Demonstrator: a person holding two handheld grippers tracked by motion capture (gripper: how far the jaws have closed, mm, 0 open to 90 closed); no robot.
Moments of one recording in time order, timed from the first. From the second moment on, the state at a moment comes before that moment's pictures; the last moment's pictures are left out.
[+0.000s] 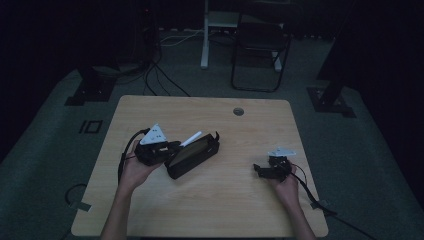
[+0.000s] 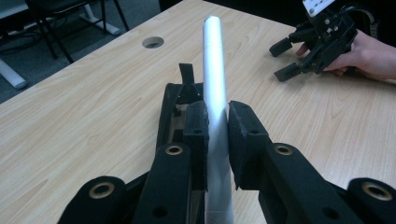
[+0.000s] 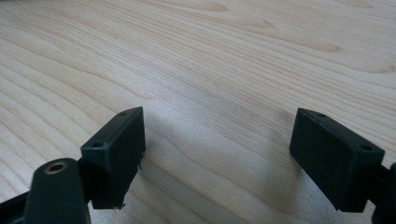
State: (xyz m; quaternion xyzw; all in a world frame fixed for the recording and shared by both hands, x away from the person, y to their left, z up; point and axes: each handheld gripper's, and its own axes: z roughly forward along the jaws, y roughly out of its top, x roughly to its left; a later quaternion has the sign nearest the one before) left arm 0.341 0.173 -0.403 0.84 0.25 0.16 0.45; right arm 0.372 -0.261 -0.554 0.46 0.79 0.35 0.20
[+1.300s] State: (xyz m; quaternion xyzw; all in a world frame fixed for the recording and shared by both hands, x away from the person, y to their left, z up) left arm 0.358 0.164 -0.417 0.85 0.27 0.16 0.43; right arm 0.372 -0.261 -0.554 0.46 0.79 0.35 0.20
